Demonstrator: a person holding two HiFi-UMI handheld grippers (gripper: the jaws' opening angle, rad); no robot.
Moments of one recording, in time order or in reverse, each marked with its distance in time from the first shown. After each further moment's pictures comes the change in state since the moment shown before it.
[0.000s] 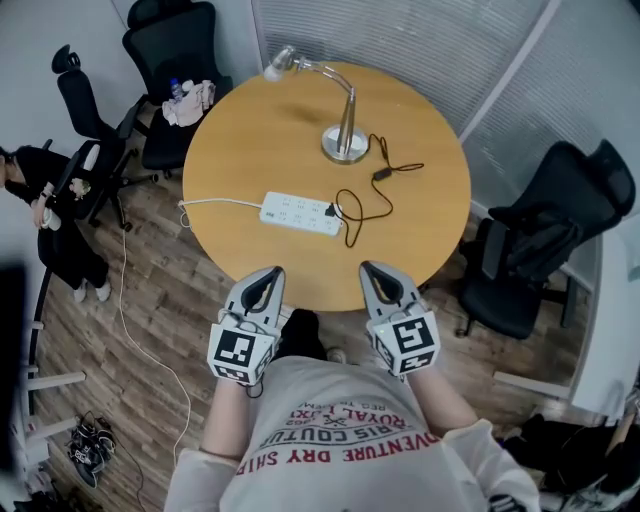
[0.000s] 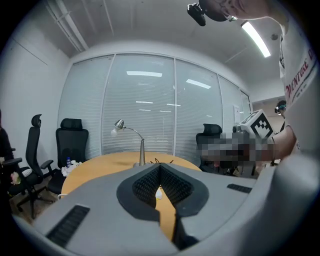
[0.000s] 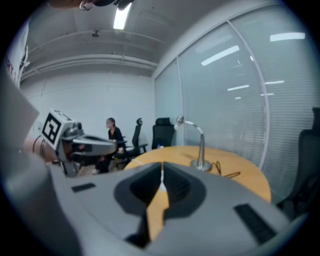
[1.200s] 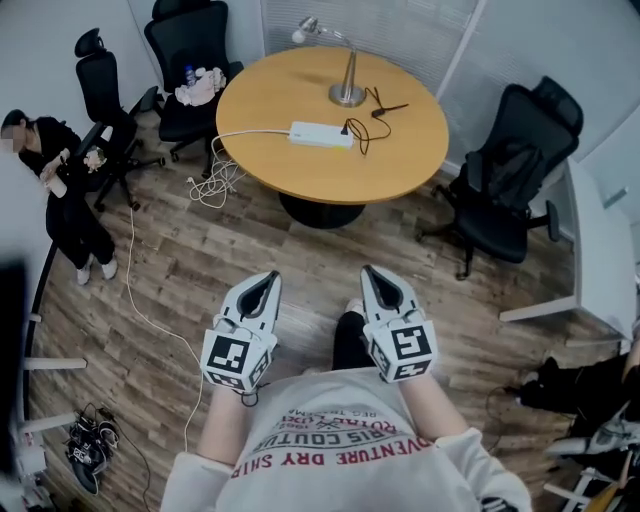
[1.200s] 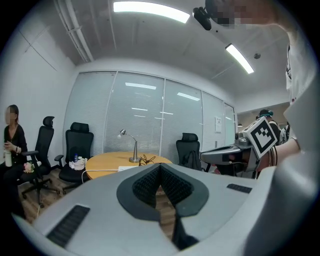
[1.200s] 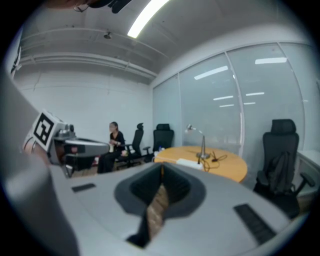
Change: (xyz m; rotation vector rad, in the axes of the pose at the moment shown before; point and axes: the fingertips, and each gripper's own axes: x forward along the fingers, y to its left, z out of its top) left arm -0.346 -0.086 -0.044 -0.029 -0.077 -0.083; right arm -0.226 0.283 -0.048 0.030 -0.064 -0.181
